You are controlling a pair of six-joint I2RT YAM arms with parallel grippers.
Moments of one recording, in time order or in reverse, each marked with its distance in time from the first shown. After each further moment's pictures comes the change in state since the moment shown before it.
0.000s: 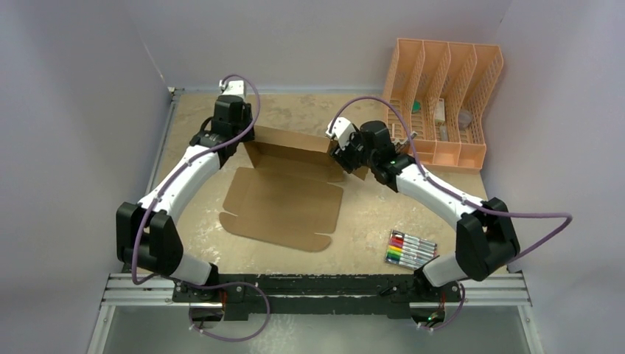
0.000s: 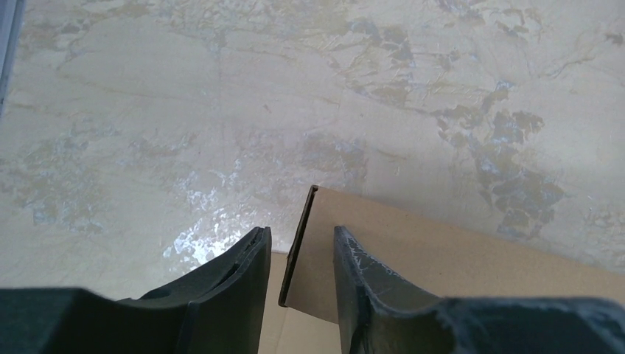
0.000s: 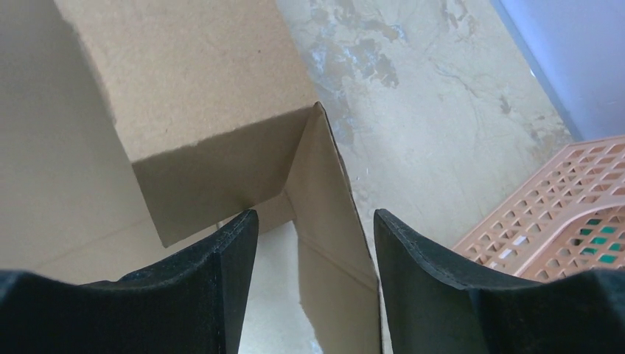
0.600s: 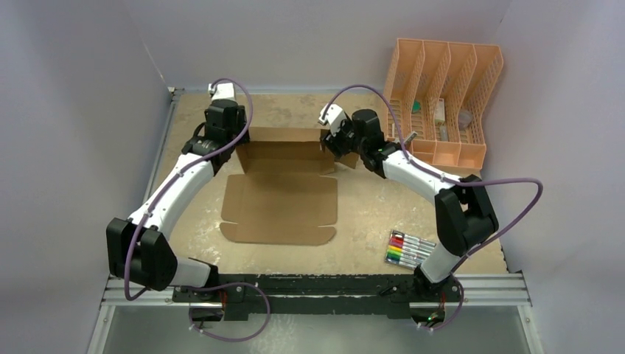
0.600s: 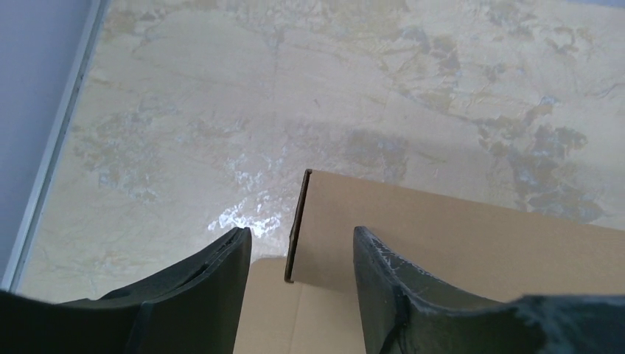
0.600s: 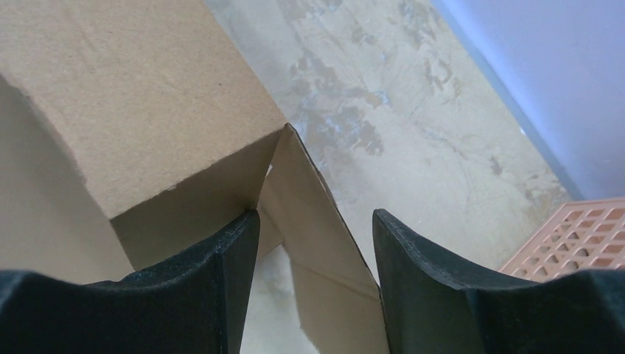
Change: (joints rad) left arm 0.000 -0.124 -0.085 -0.034 -0.125 -0.025; right arm -0.016 0.197 0.110 0.174 -0.053 0.027
